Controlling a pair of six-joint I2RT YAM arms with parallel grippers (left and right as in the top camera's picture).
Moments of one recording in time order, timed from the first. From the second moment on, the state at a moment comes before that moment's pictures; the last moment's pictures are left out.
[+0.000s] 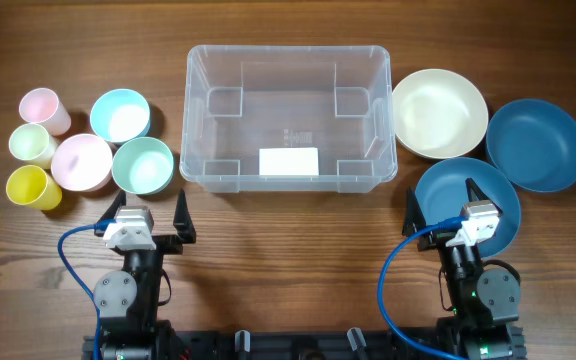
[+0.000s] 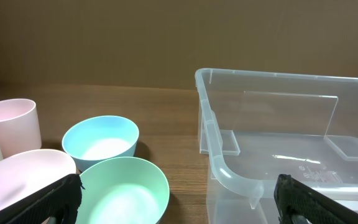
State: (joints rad) left arm 0.02 0.01 0.02 -0.08 0.03 -0.06; right arm 0.11 0.02 0.02 -0.01 -0.01 0.01
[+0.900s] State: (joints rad) left arm 0.02 0.01 0.02 -0.08 0.03 -0.06; right arm 0.11 0.02 0.02 0.05 -0.01 -0.01
